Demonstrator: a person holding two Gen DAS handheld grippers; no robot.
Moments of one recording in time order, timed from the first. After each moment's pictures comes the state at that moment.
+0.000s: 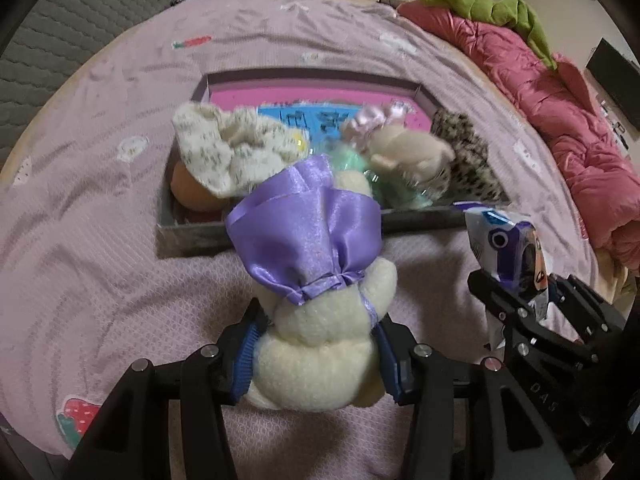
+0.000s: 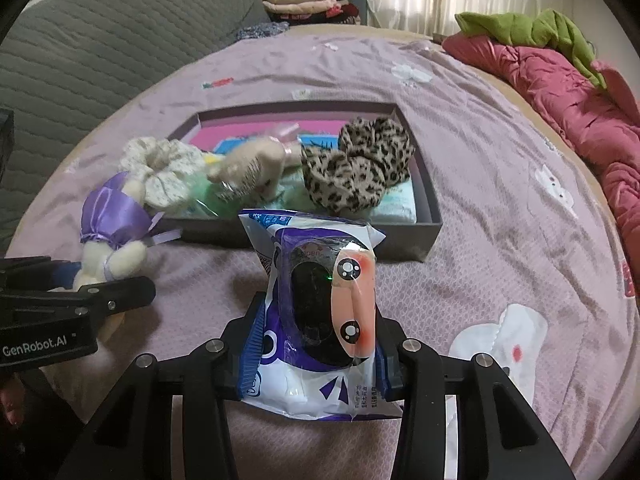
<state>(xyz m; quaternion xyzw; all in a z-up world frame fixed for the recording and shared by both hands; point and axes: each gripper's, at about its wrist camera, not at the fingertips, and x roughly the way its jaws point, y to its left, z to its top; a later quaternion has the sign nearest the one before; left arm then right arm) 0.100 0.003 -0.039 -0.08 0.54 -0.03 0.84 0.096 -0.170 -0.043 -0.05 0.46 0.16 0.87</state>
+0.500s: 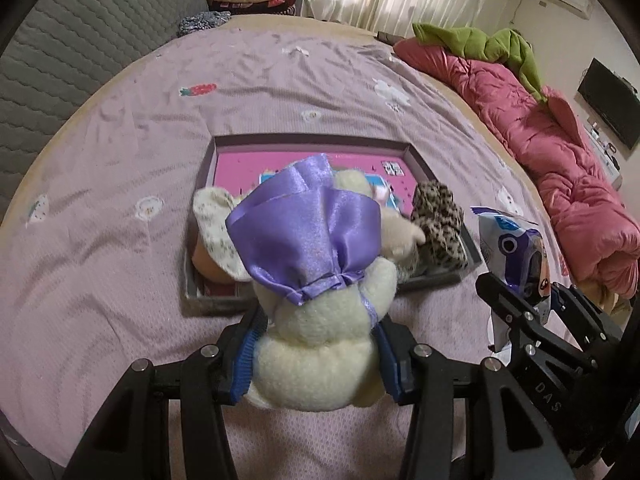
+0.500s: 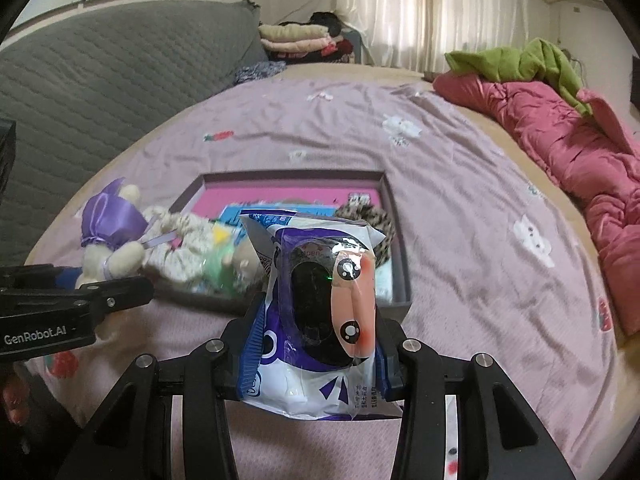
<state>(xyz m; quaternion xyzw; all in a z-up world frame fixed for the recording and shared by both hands) 0.118 0.014 0.012 -0.10 0.49 -0.03 0.87 0.110 -0.171 0.013 -0.04 0.40 0.15 0.90</state>
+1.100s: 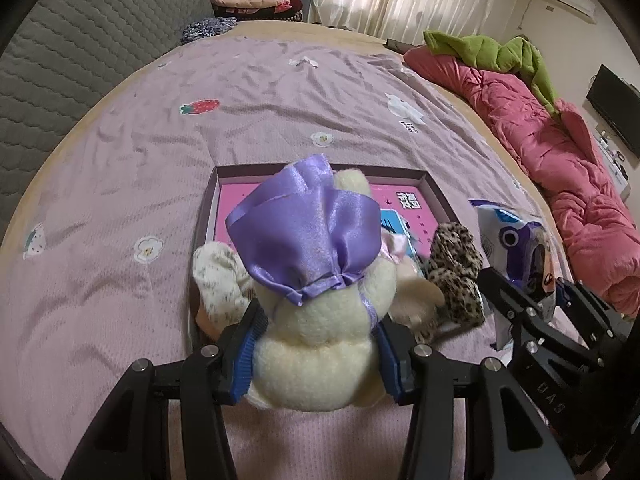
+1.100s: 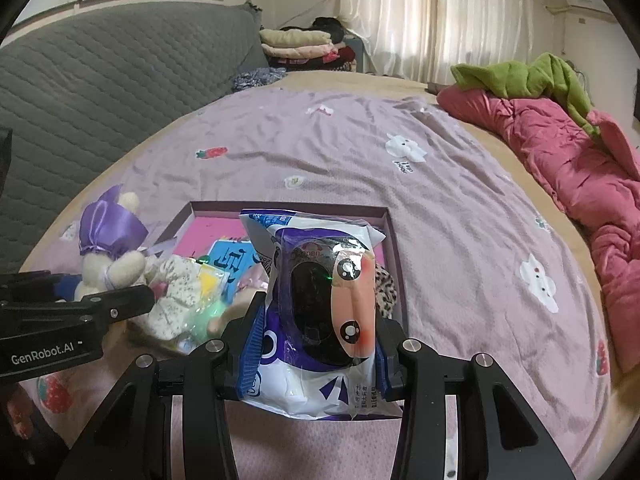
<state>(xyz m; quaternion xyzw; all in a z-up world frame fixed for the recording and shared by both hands) 0.166 0.021 0.013 -0.09 0.48 -0.02 0.87 0.168 -0.154 0.018 -0.06 0.40 0.15 0.90</state>
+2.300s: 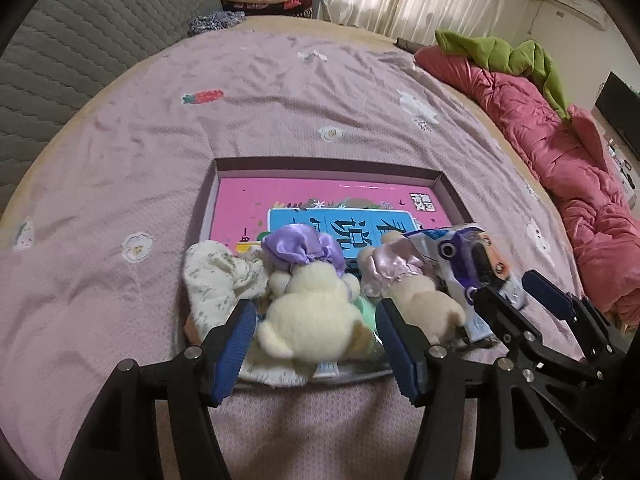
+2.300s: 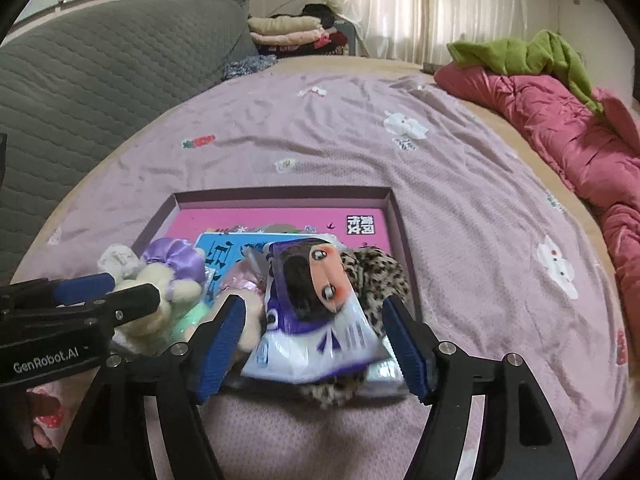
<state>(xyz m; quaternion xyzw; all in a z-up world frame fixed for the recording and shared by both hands) 0.176 0.022 -0.005 -0.10 0.48 0.00 0.87 0.175 -0.159 -0.002 -0.03 0.41 0.14 0.90</state>
